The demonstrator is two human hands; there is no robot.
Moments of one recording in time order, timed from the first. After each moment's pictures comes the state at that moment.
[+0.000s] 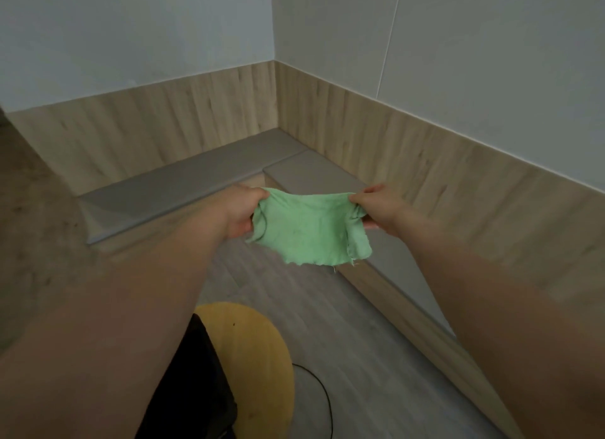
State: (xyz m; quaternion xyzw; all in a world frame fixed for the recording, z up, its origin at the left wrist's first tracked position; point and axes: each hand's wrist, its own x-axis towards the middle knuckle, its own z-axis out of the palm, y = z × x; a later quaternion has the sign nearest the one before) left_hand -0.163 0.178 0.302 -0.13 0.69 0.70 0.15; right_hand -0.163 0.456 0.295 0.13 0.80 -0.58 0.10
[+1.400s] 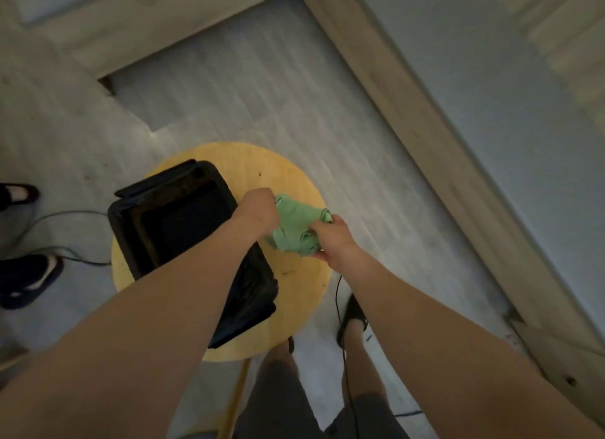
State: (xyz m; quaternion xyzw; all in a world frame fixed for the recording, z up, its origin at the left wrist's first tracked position) left_hand -0.097 0.073 -0.076 -0.07 0.91 0.17 0.37; right_hand -0.057 0.242 -0.122 0.41 0.59 -0.60 0.36
